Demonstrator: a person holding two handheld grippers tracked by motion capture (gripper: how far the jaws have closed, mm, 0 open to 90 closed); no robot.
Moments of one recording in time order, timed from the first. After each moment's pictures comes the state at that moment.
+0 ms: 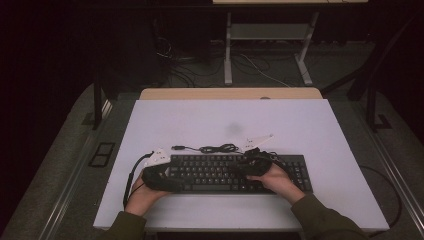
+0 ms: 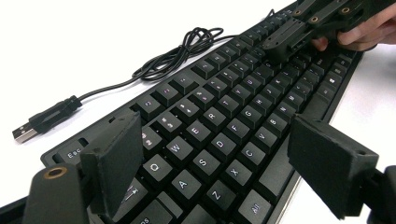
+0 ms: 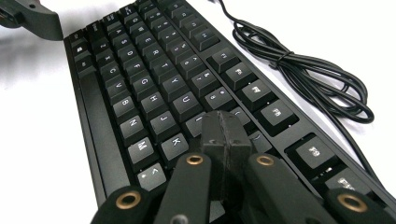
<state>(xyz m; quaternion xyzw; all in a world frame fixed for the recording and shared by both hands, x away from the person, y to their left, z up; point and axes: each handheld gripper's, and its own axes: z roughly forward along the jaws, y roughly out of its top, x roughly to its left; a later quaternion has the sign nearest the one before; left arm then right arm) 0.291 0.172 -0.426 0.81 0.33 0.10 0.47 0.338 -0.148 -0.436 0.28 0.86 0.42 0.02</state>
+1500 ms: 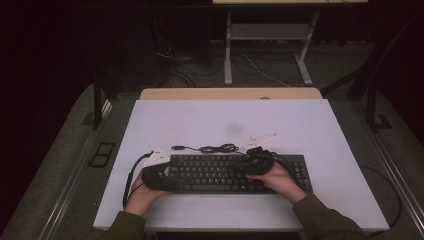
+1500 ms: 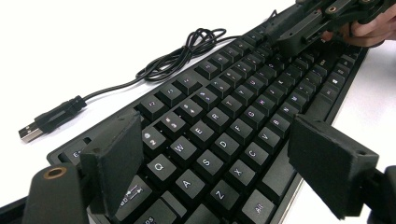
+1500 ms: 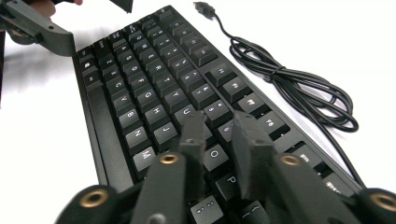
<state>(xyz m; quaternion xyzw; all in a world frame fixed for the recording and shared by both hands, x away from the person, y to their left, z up) 0.291 0.173 -0.426 0.81 0.33 0.10 0.47 0.337 -0.154 -0.429 0.29 0.85 0.44 0.02</state>
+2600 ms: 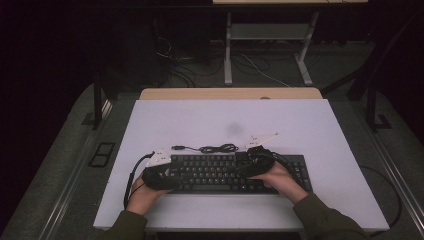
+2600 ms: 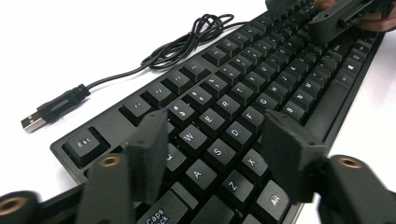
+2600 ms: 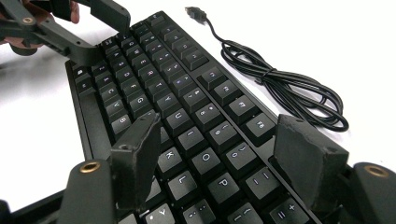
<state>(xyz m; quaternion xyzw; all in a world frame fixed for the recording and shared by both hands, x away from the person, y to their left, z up) 0.295 0.174 -0.434 0.82 0.32 0.11 0.45 0.340 -0.155 -0.430 0.30 0.84 0.45 0.03</state>
